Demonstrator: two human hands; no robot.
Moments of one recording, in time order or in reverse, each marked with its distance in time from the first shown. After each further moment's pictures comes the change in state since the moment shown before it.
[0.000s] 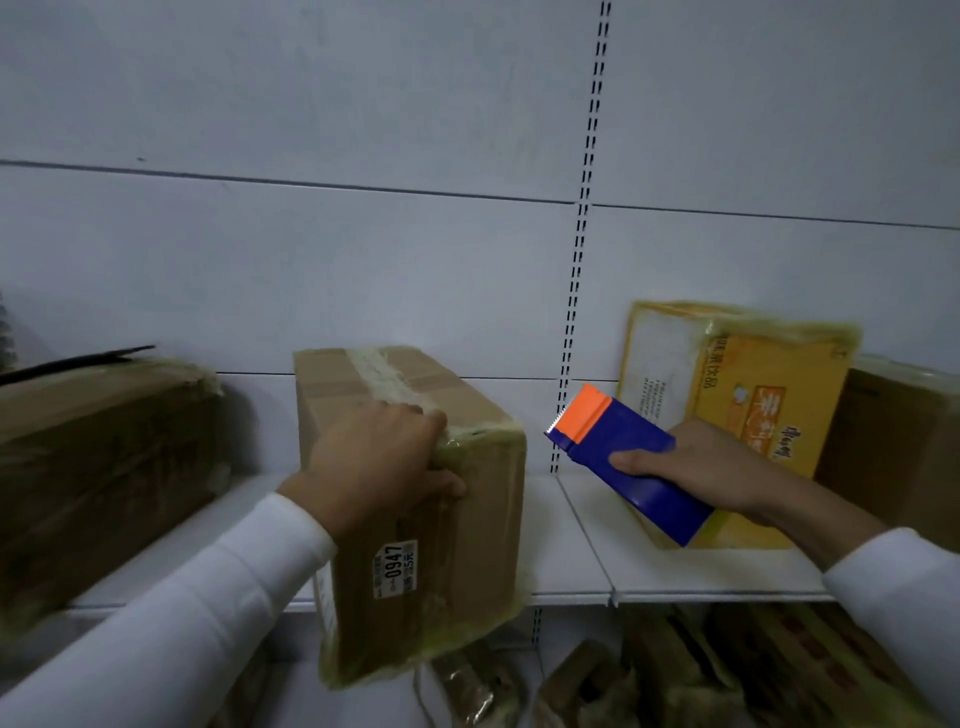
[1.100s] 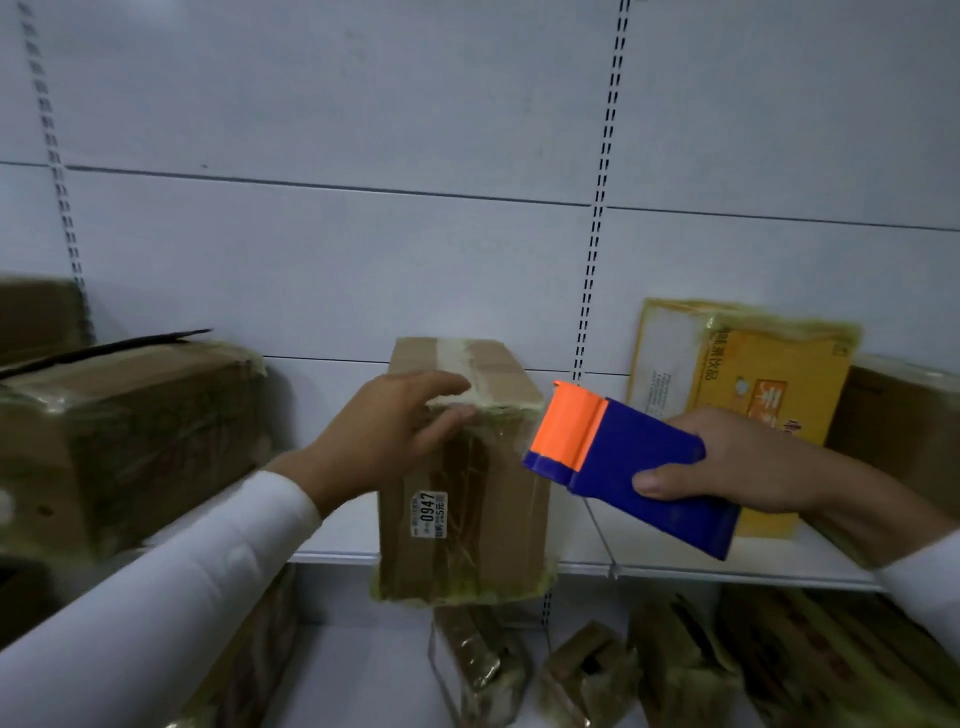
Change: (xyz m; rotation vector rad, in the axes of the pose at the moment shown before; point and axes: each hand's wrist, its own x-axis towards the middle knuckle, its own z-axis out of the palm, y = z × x) left_hand -0.045 0.002 -0.018 -0.608 0.369 0.068; right_hand -0.071 -0.027 -0.022 0.022 -0.325 -0.364
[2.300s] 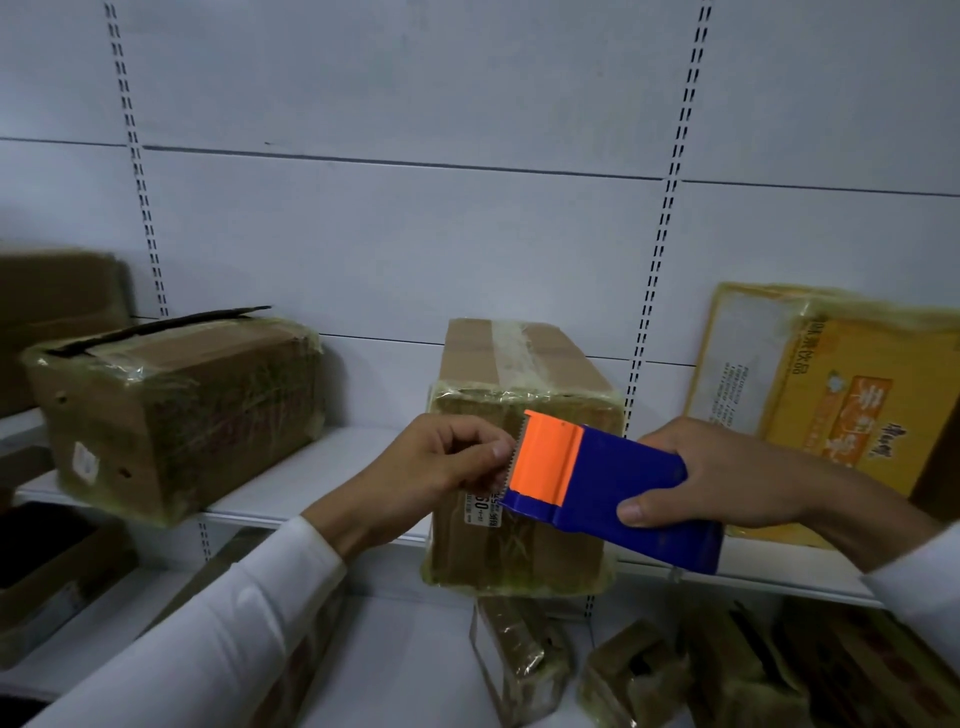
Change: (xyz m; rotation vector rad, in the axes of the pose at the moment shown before) left_hand -0.043 -0.003 0.013 -0.942 -0.193 -0.400; right_hand 0.053 -0.002 0.041 -0.066 -0.236 -0.103
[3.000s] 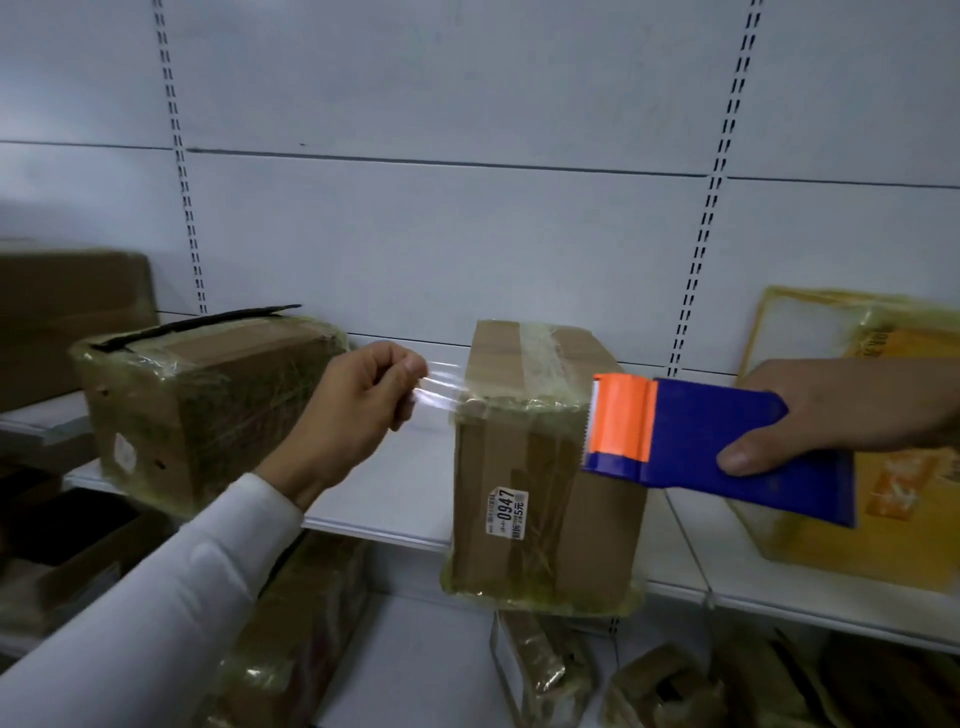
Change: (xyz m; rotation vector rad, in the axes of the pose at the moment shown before) left_hand 0.003 0.016 -0.061 0.309 0.514 0.129; right_hand -0.002 -0.019 -0.074 -0.050 -0.126 0.177
